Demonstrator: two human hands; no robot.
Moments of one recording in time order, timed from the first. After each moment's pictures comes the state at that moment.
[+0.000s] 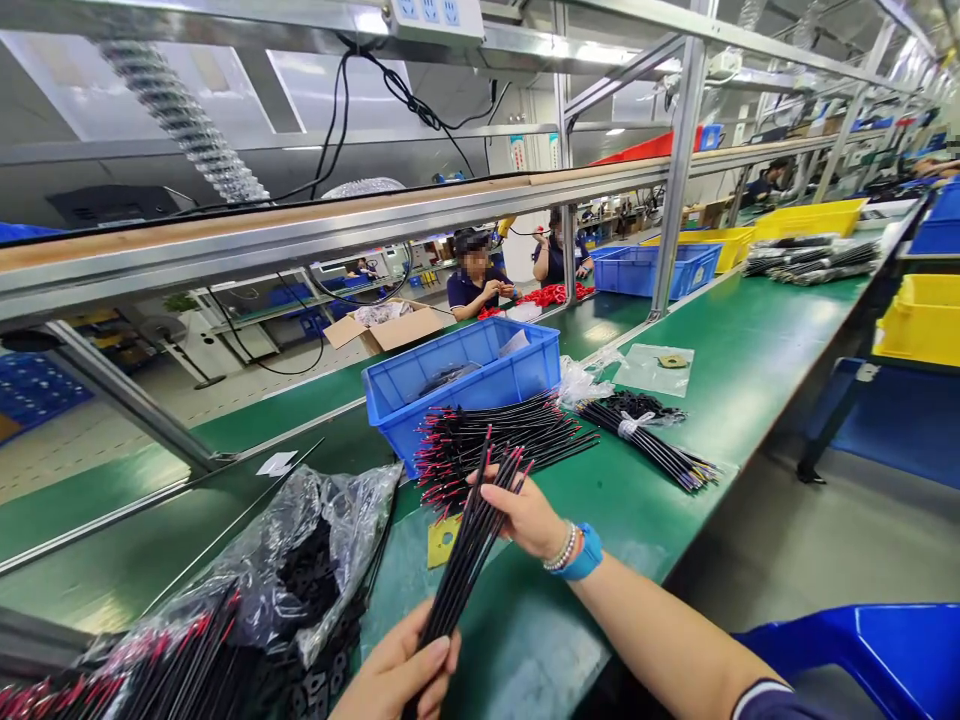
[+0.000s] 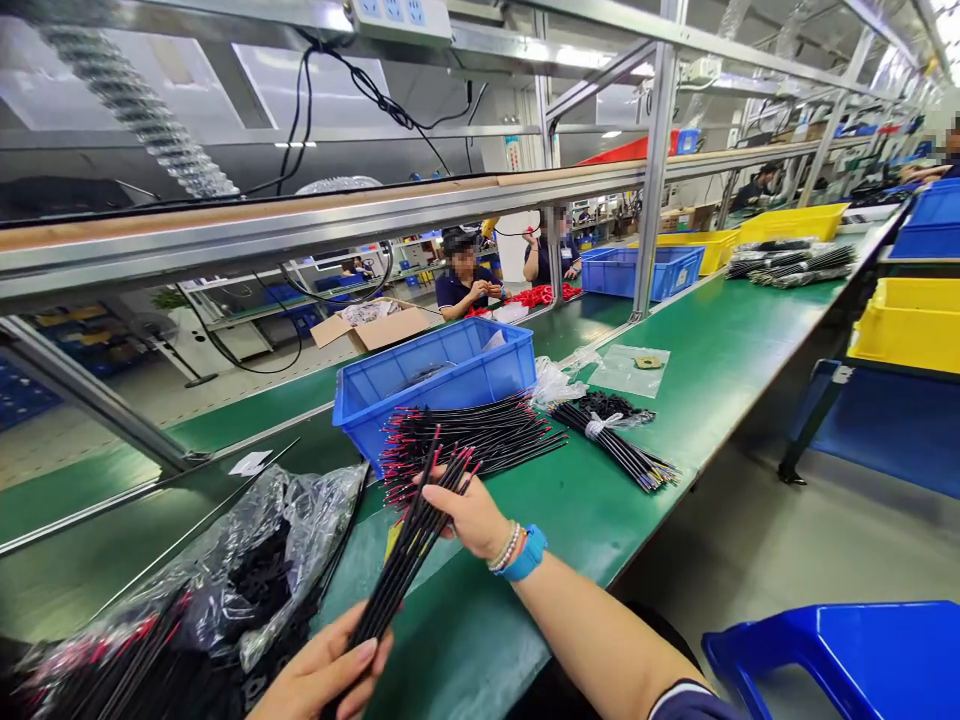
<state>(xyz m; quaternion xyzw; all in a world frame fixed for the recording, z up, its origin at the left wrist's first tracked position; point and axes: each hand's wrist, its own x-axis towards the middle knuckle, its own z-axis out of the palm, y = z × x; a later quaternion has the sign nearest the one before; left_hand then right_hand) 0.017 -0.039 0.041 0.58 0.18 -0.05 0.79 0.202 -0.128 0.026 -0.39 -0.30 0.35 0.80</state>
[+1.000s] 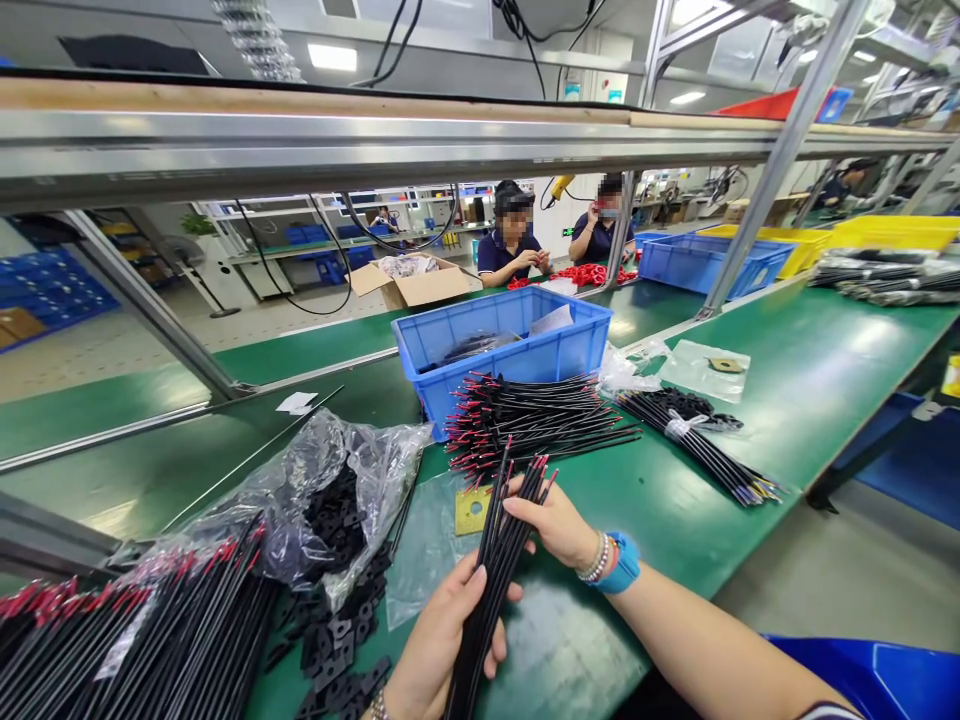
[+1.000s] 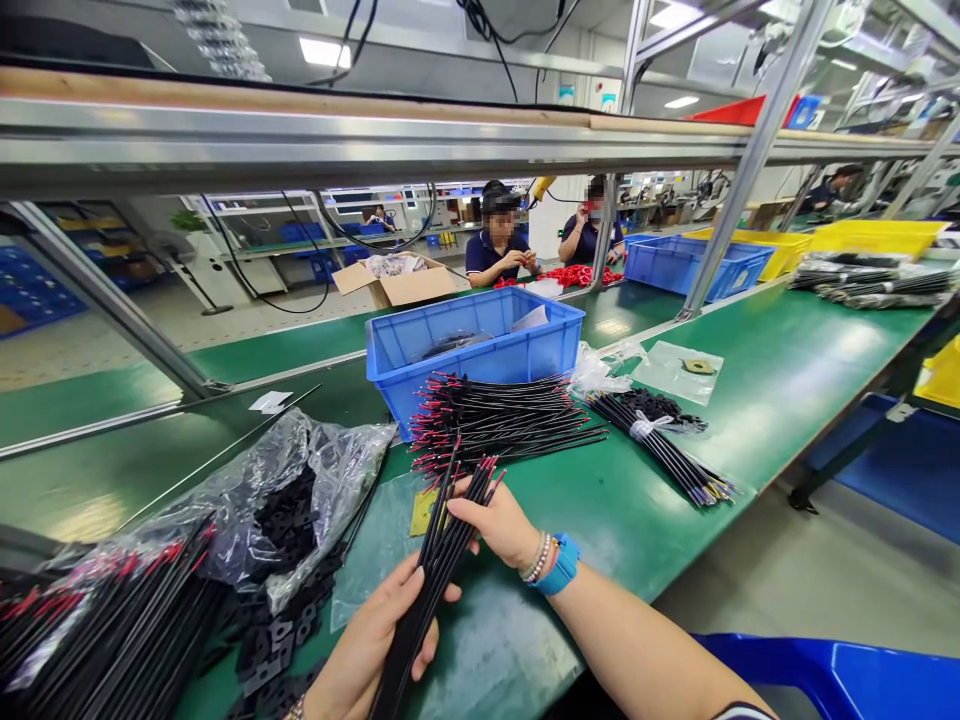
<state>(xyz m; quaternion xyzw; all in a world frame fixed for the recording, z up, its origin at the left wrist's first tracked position) 0.037 -0.042 0.002 0.49 0.22 -0.01 0.84 0.190 -0.119 -0.002 -0.52 -0.29 0.38 0.71</state>
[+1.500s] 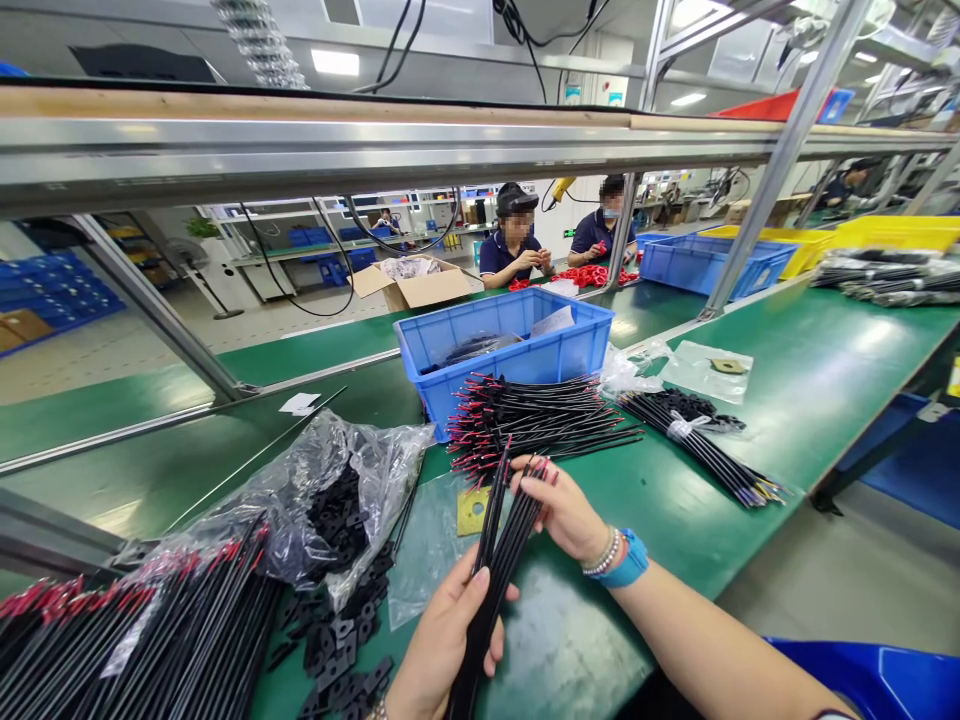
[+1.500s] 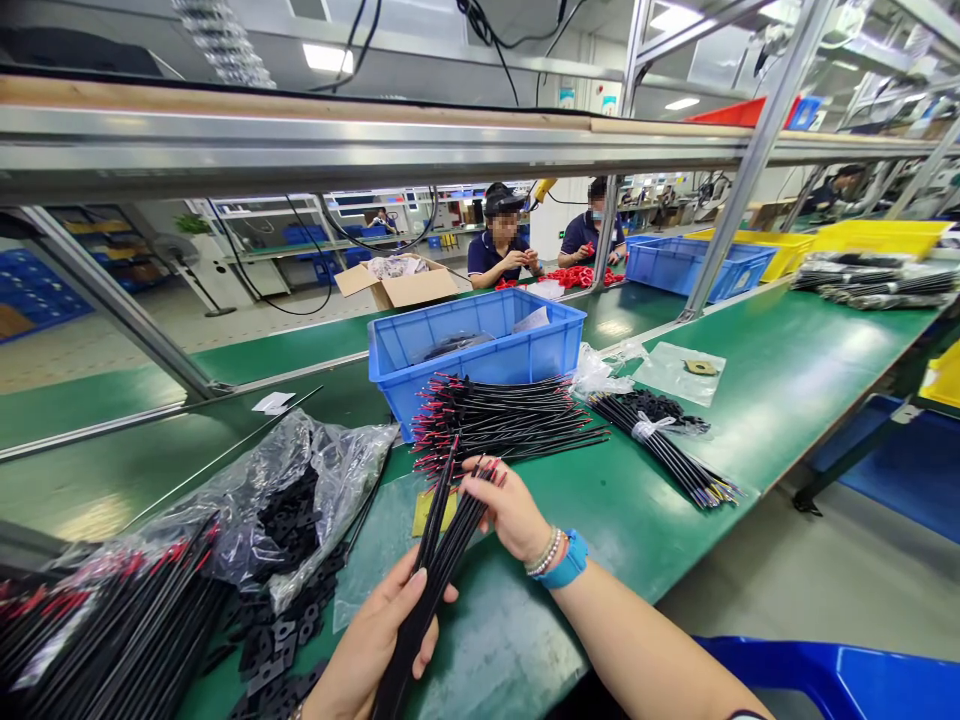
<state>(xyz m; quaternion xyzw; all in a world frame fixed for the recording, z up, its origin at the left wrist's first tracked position) 0.036 -0.045 0.004 0.54 0.24 0.02 0.81 0.202 -0.124 0.008 -0.49 -0.23 0.35 0.76</state>
